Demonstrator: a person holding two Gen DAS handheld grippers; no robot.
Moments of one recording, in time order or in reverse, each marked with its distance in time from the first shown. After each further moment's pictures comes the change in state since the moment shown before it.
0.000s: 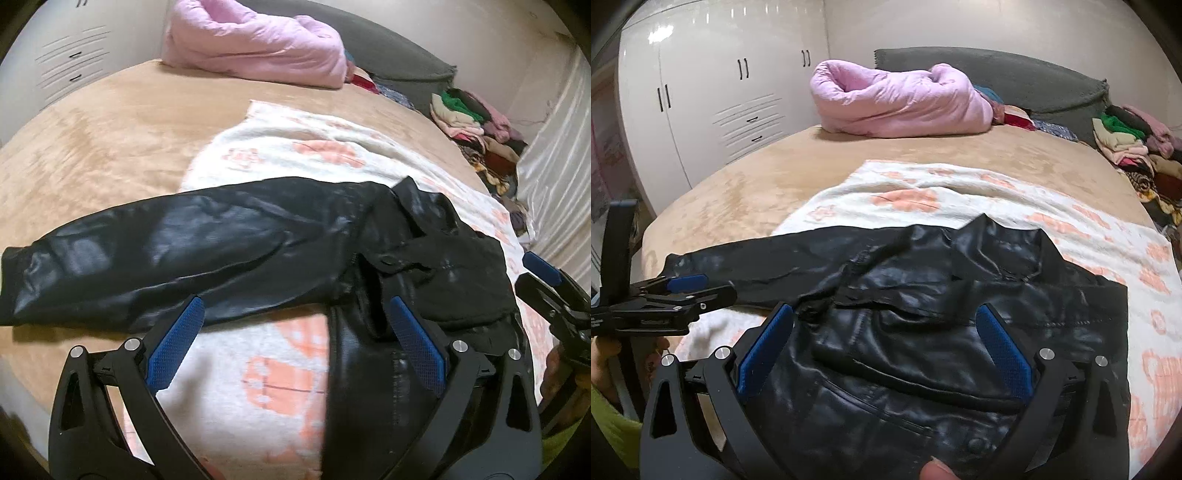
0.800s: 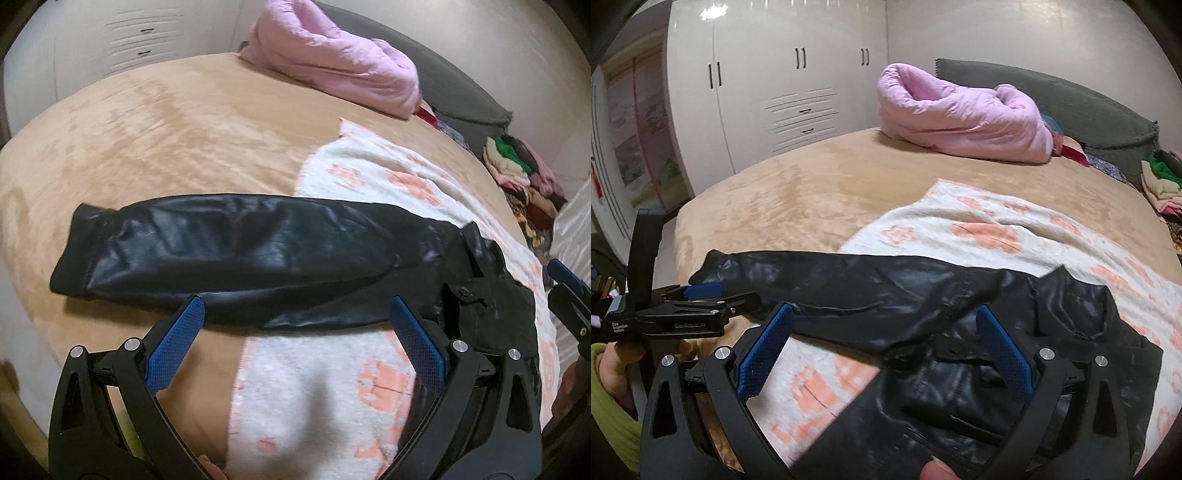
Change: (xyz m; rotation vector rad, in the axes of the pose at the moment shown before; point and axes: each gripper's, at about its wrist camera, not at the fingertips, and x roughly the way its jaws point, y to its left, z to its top) left arm -0.029 0.098 -0.006 -0.204 -0.052 0.131; right arm 0.031 0.098 0.038 -0.159 -0.015 0.134
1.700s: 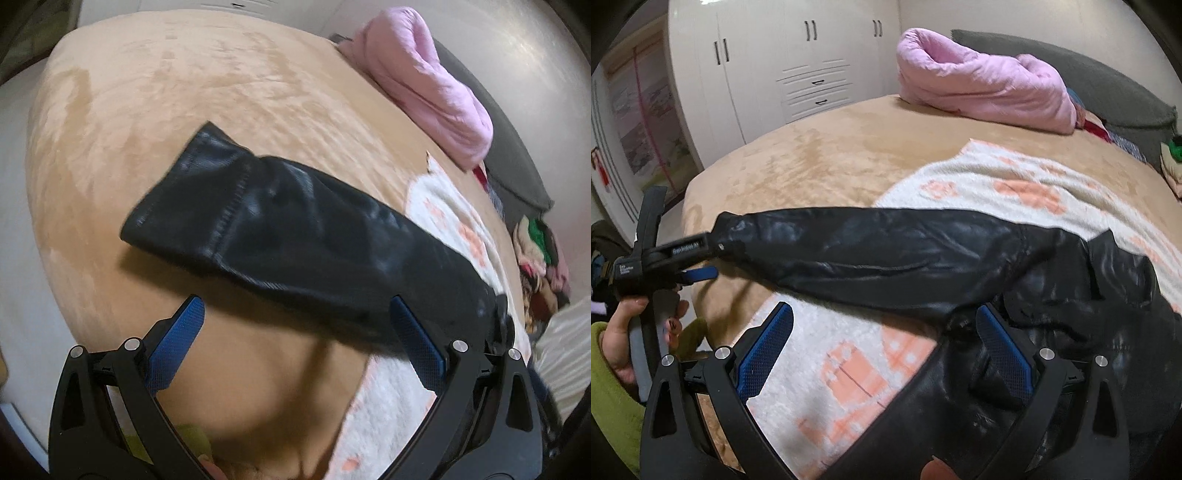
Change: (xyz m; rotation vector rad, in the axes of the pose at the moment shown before) left arm 0.014 0.119 -0.014 -0.374 0.012 0.031; right arm 0.046 0.029 -0.037 0.025 0.116 0.042
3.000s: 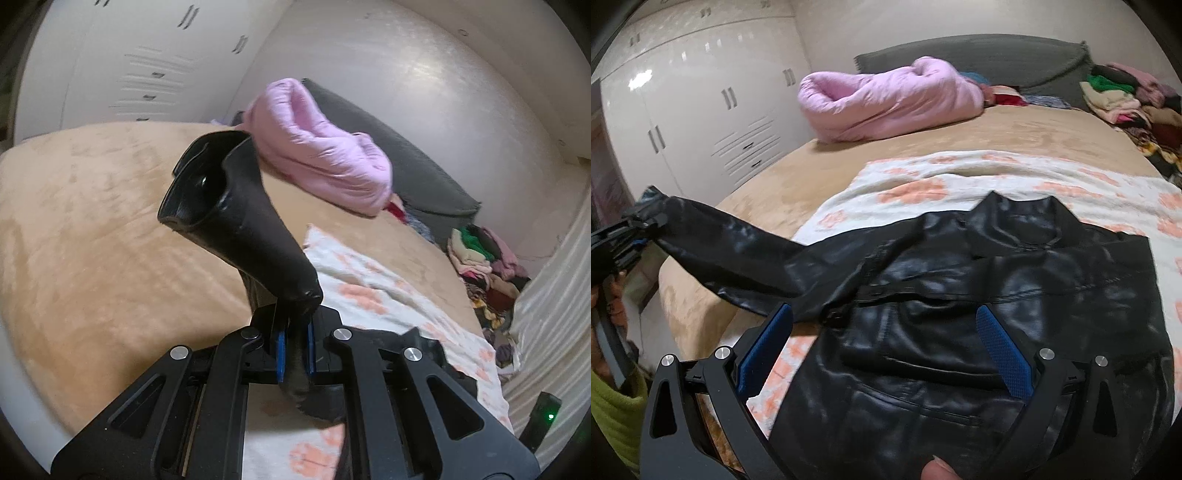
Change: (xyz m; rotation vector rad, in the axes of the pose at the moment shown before) left arm -0.095 -0.145 0.015 0.254 -0.303 -0.254; right arm -0.090 -0.122 -0.046 0.325 -0.149 -0.109
